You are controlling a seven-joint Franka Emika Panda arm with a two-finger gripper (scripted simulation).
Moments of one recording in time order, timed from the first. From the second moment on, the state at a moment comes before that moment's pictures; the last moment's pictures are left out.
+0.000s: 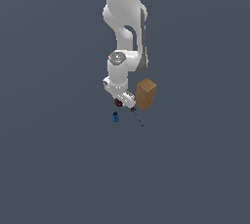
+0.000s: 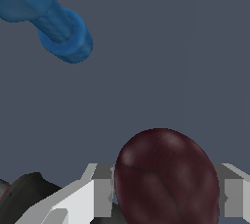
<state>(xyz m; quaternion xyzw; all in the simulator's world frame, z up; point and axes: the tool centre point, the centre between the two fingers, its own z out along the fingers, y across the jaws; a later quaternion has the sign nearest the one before) -0.138 -0.031 0.030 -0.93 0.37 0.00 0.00</state>
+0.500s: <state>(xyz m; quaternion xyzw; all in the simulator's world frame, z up) -0.139 -0.015 0.056 -0.93 0.37 0.00 0.00</state>
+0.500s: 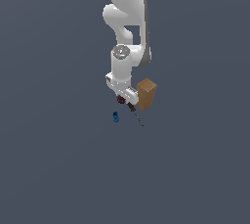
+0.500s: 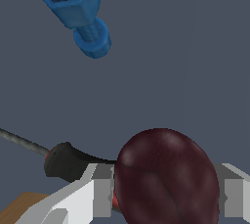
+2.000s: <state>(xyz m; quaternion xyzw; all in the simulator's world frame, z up) -0.150 0.116 0.277 -0.93 0.37 0.00 0.00</state>
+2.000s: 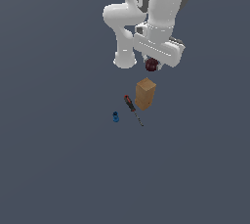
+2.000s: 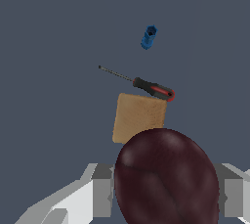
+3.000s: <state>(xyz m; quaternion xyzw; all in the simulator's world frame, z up) -0.149 0.206 0.423 -0.93 0.37 0.00 0.00</state>
